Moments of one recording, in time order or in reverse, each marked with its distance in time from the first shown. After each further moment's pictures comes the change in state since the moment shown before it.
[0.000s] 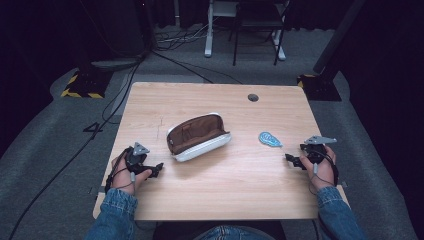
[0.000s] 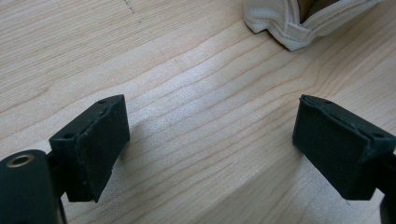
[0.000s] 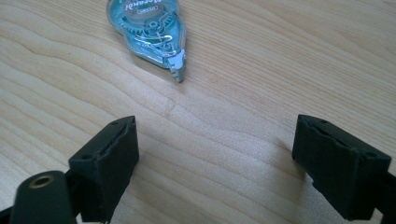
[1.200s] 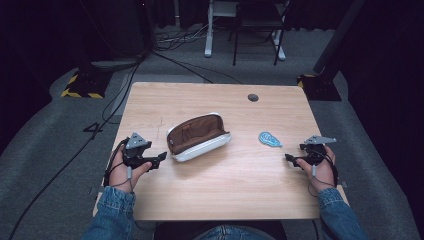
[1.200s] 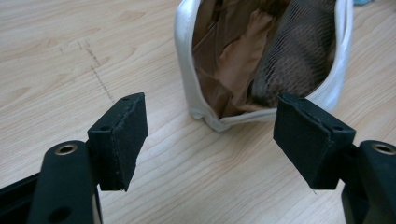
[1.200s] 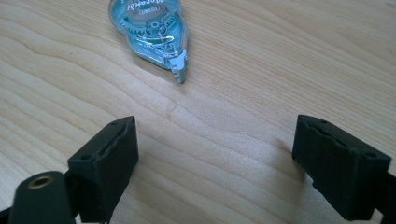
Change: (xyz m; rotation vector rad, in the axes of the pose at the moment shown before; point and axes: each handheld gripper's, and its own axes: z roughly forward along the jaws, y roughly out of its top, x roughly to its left) left arm -0.018 0.041 -0.048 -0.164 -0.106 0.003; right arm 0.000 0.001 0.000 0.002 0.004 -0.006
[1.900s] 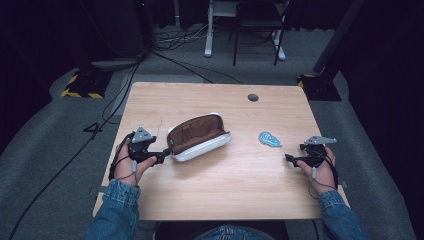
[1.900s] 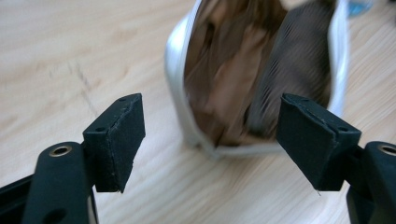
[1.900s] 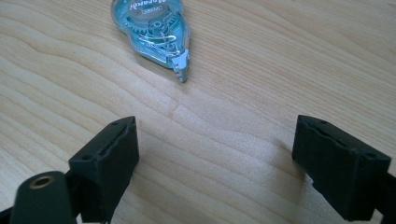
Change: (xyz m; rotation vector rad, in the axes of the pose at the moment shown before) left arm 0.004 0.008 0.017 0.042 0.002 0.014; right arm 0.000 -0.001 -0.001 -0.004 0.004 -0.005
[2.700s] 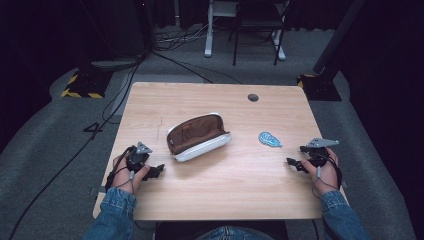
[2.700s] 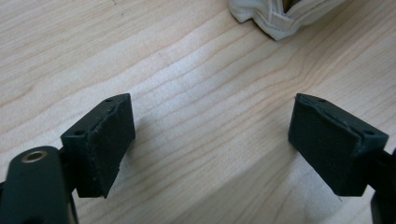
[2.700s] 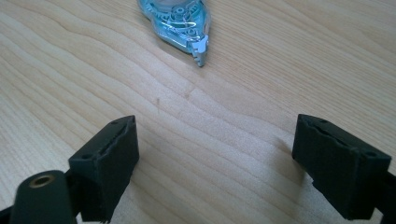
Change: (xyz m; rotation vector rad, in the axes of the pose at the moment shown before) left arm 0.014 -0.048 0.024 0.186 0.078 0.005; right arm -0.002 -0.007 -0.008 0.003 0.065 -0.061
